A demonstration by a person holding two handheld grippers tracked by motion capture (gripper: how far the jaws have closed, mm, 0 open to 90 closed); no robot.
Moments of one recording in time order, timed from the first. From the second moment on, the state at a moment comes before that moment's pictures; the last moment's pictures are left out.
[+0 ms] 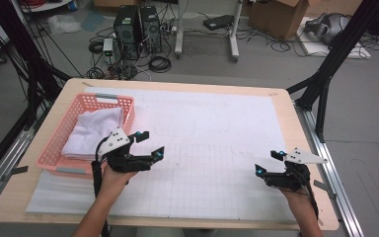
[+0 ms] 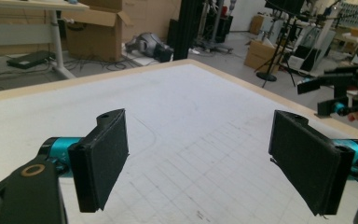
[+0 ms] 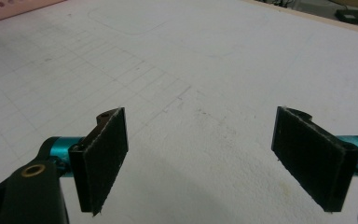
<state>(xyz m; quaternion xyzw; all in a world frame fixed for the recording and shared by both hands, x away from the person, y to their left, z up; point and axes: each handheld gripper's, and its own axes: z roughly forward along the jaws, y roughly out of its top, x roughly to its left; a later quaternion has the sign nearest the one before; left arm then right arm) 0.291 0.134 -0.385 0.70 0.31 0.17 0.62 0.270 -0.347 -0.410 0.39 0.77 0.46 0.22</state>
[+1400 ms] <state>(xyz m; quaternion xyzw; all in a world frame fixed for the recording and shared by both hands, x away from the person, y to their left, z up) 0.290 0.122 -0.404 0.72 0.31 0.16 0.60 0.264 -0.342 -0.408 0.38 0.77 0.46 0.23</state>
